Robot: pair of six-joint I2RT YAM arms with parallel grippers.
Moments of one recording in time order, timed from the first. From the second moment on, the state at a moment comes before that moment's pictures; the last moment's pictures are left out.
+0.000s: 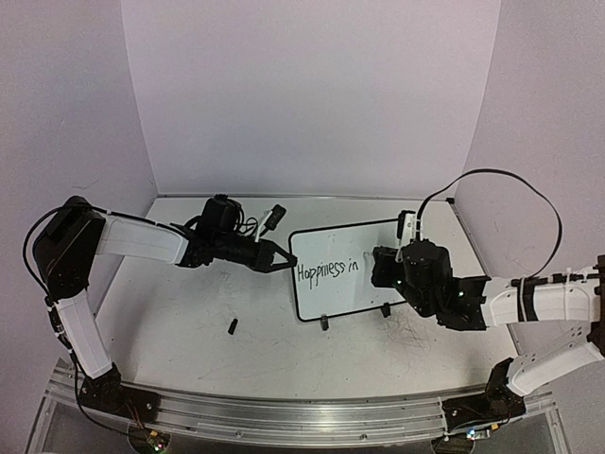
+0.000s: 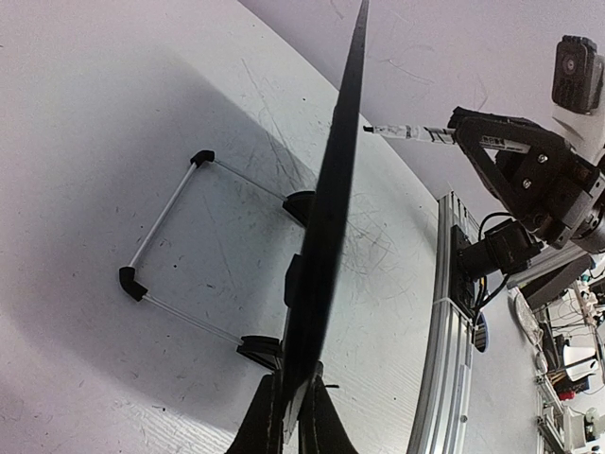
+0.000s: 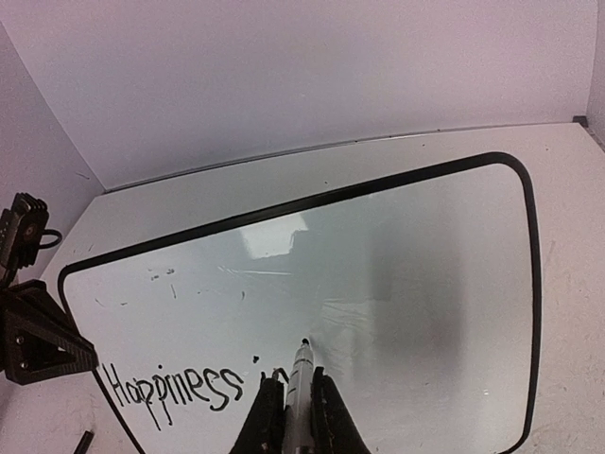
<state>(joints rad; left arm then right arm) -0.68 1.80 1.06 0.23 0.72 -0.33 0.95 1.29 0.65 0.28 0.63 0.54</state>
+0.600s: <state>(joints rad) -0.68 1.80 1.06 0.22 0.72 -0.33 0.95 1.33 0.65 0.29 0.63 0.49</state>
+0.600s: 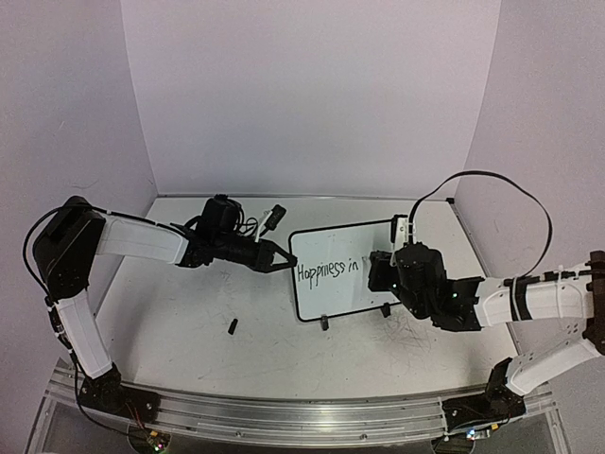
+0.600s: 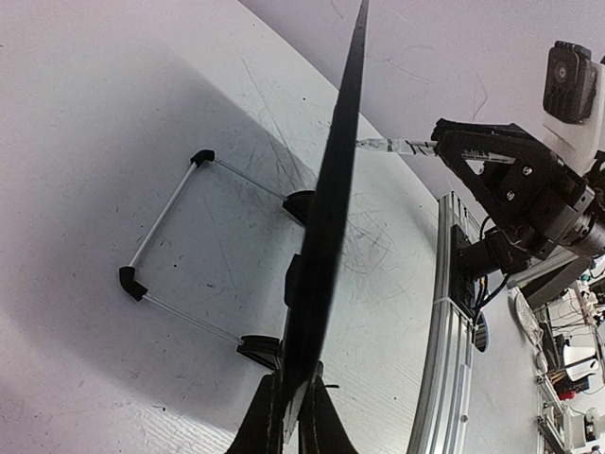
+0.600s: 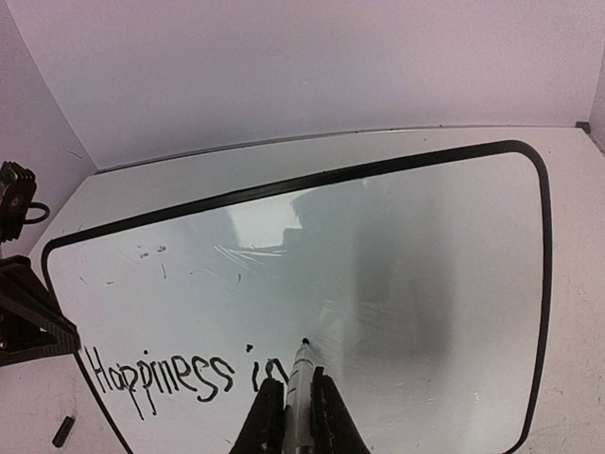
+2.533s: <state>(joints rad) -0.68 1.80 1.06 0.22 0.72 -0.33 0.97 1.34 0.63 0.30 0.64 0.52</state>
